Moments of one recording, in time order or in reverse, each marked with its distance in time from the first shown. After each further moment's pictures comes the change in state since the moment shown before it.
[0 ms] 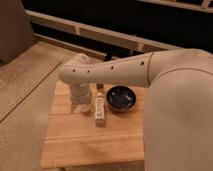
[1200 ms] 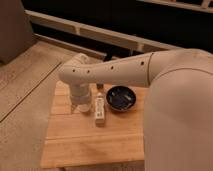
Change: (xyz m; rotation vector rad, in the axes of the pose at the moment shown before) arm 0.000 0.000 0.000 0.000 0.000 0.000
